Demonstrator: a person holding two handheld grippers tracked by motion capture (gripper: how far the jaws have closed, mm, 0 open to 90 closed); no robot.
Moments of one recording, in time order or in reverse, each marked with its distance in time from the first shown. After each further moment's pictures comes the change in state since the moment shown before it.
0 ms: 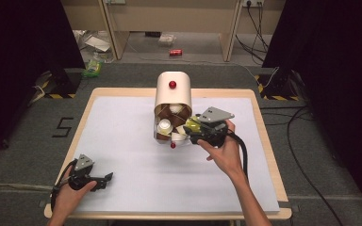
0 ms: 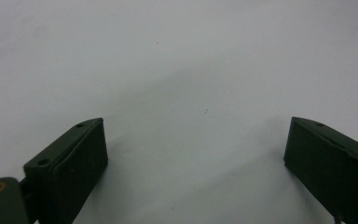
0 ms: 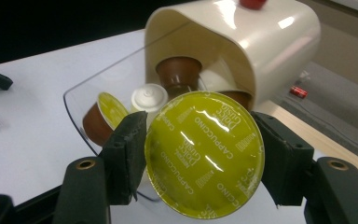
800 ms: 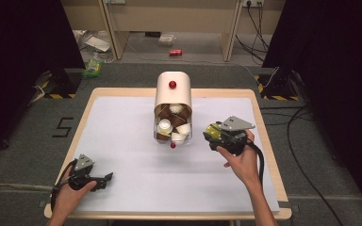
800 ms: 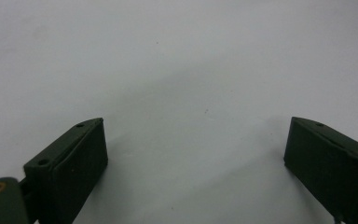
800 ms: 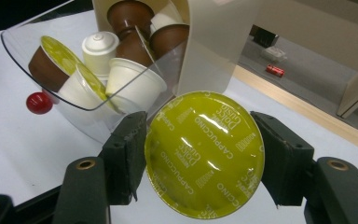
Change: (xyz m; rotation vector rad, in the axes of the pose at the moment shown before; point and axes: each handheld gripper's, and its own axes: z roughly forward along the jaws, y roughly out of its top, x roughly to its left) left arm 0.000 0.000 0.000 -0.001 -0.001 -0.001; right arm -0.025 -0.047 -0.020 0.030 -0.082 0.052
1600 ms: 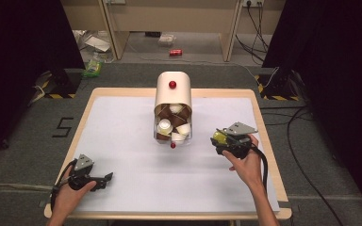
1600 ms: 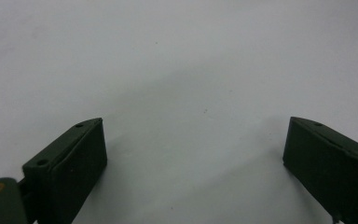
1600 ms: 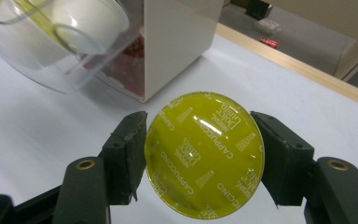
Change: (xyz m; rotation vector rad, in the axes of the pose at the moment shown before) left arm 0.001 0.000 0.000 -0.002 -0.006 -0.002; right arm -0.017 -0.037 0.011 0.081 -0.032 0.045
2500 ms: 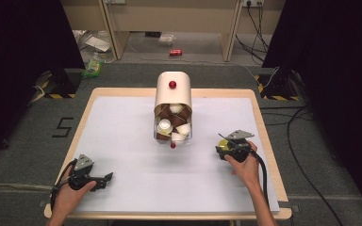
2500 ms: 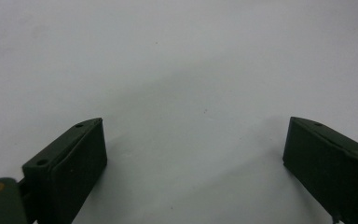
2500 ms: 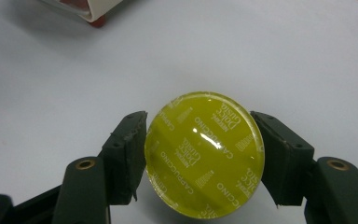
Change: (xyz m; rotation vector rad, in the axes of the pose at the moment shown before) left arm 0.000 0.000 0.000 0.000 0.000 -0.001; right arm -0.020 -0.052 0.043 0.154 -0.024 0.089
